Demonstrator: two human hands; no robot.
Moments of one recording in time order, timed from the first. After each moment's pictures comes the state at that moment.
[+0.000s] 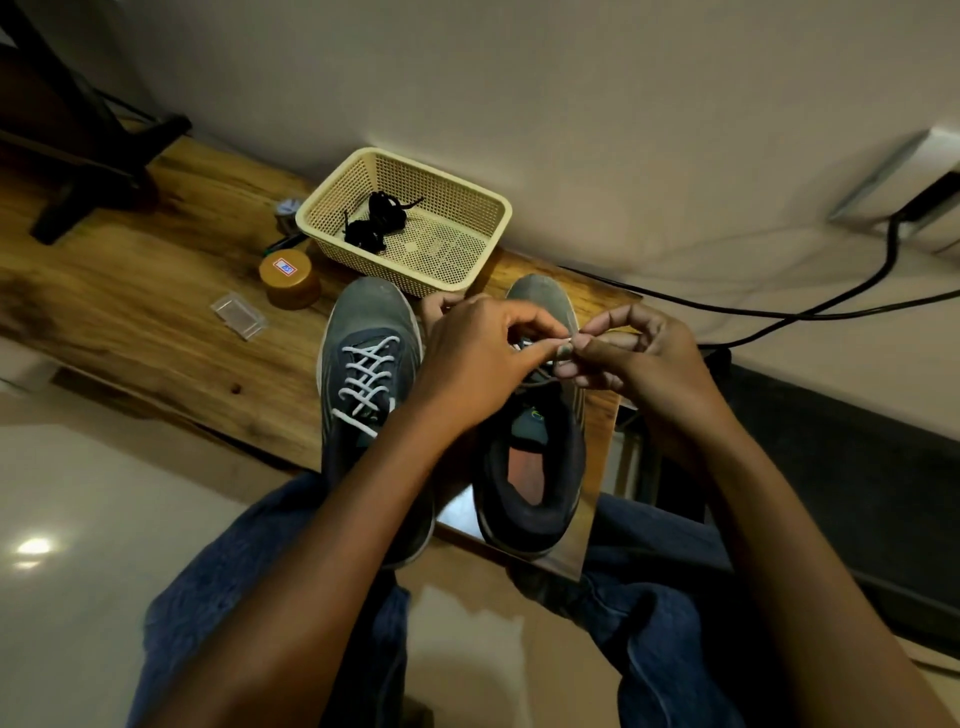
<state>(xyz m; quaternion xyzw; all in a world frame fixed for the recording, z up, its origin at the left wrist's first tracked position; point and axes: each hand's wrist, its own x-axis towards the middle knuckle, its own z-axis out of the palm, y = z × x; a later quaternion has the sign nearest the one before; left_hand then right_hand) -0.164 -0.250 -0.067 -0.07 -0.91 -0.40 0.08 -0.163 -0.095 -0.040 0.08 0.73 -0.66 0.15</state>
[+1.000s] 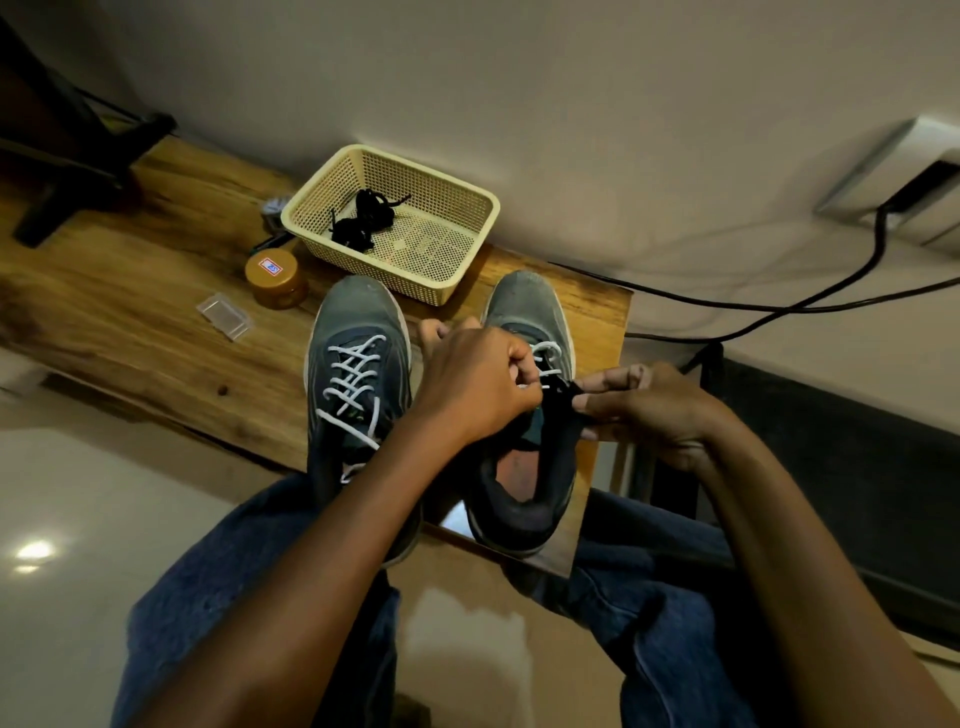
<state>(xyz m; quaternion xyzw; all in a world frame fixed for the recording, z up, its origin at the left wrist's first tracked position) -0.160 -0.238 -0.077 -0.06 -0.96 -0.26 0.00 -0.163 -0.067 -0.059 0.16 0.71 -0.60 0.32</state>
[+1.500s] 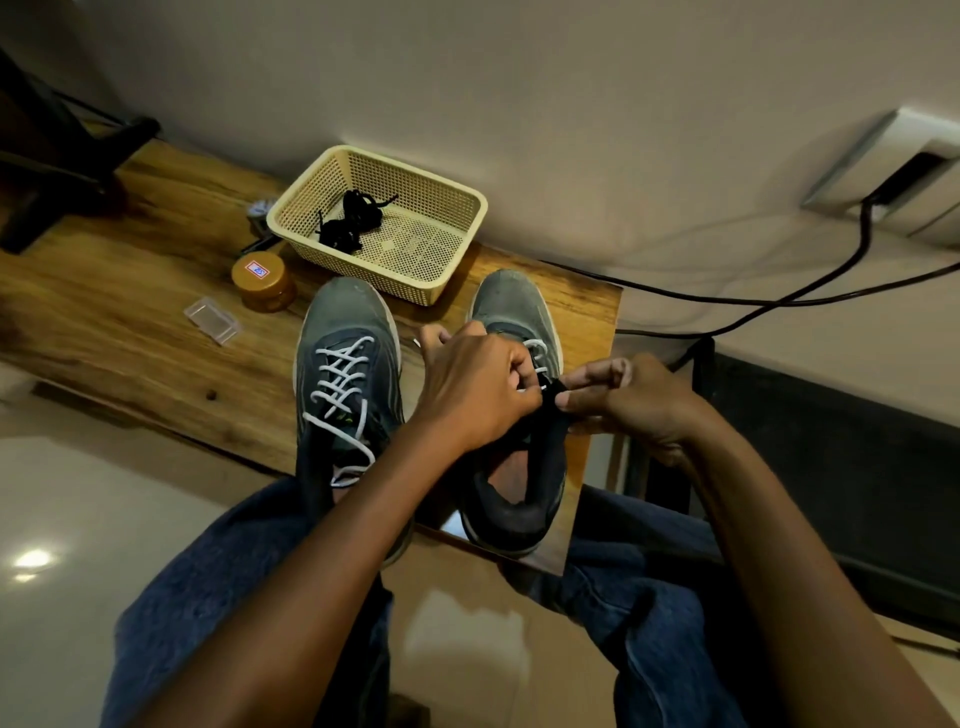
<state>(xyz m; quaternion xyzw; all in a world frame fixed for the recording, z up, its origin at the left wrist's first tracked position) -0.160 -0.229 -0.083 -0.07 -0.97 -0.25 0.00 -0.164 -0.067 -0.065 0.10 0.77 -0.56 0.29</state>
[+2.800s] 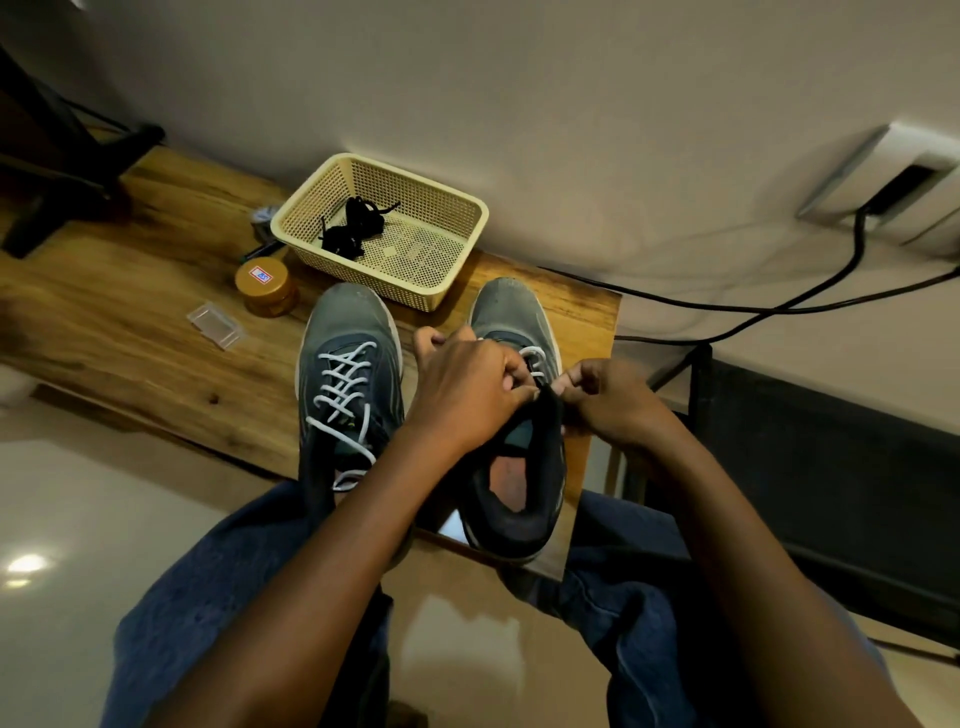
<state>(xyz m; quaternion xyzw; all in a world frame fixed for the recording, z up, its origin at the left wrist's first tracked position) -0.162 -0.236 -0.086 -0.07 -0.97 -0.24 -0.01 -0.163 -0.087 -0.067 0.10 0.84 -0.47 0.25</state>
